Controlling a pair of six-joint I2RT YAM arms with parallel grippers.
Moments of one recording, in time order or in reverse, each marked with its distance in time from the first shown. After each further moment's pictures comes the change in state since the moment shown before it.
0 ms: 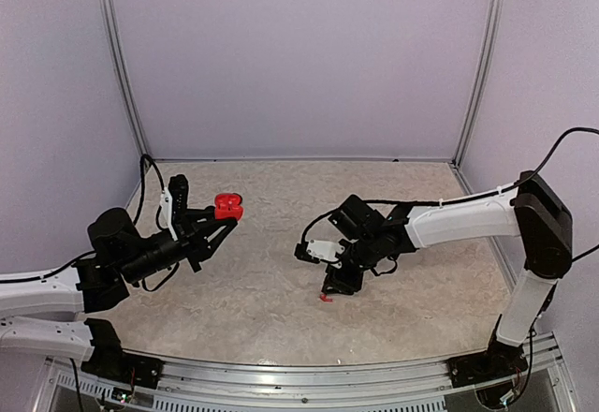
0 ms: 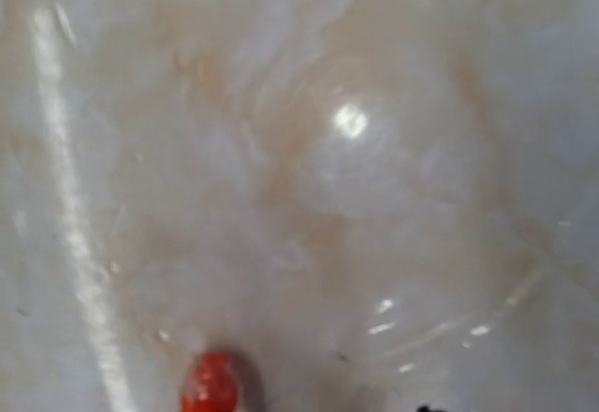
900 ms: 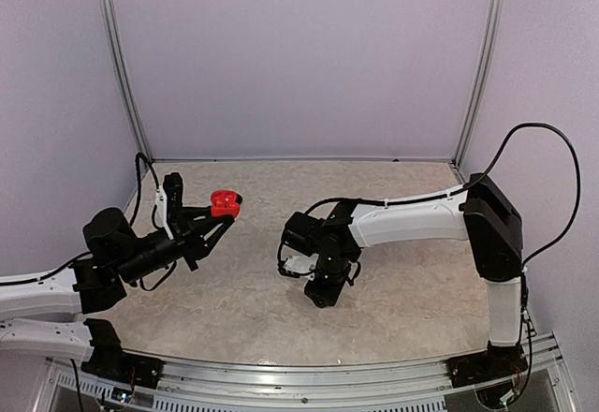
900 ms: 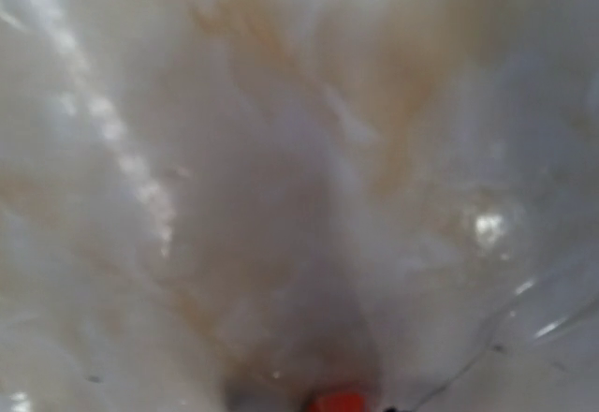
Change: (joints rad) left arm 0.000 -0.027 0.000 -0.001 -0.003 -0.003; right arm 0.139 0.262 0.415 -0.502 0.166 0.350
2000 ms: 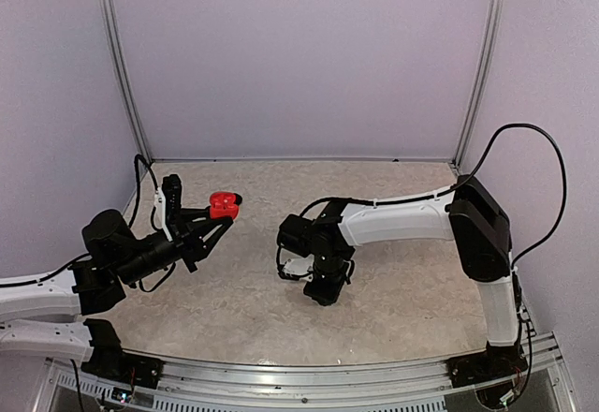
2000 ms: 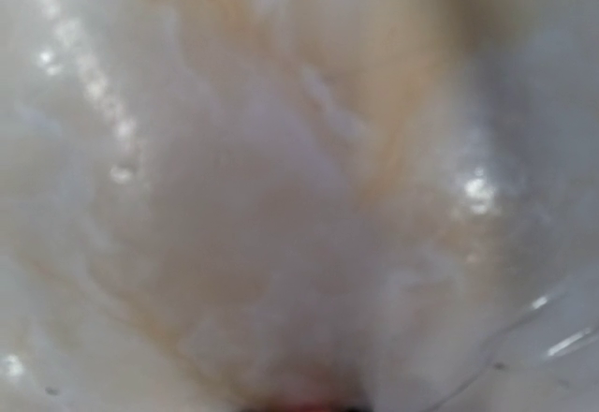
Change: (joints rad) left arm 0.000 -0.016 -0.013 -0.001 0.000 -0.001; right arm 0.002 0.081 0.089 -0.103 0.019 -0.031
